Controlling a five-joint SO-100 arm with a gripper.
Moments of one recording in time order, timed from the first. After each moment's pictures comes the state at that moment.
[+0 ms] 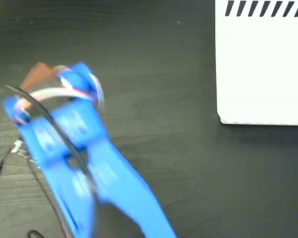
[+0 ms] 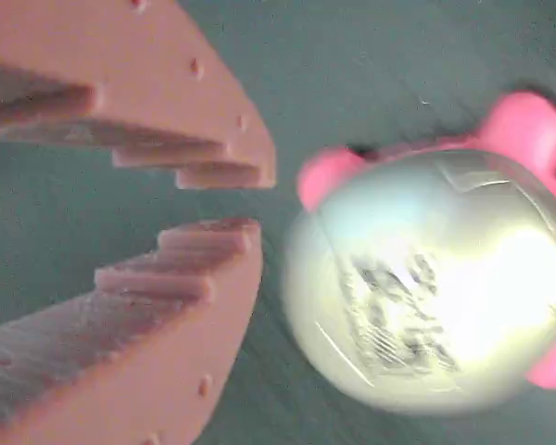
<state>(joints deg) -20.6 91.8 90.9 82.3 -36.7</state>
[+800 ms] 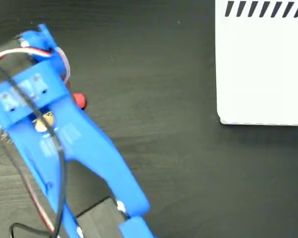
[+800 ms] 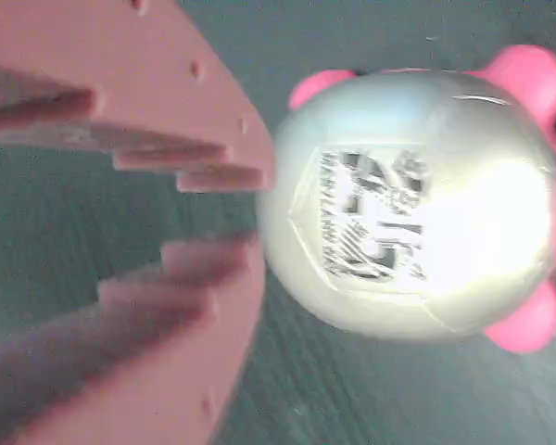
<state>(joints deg) -22.9 75.4 67.8 93.6 -42.8</state>
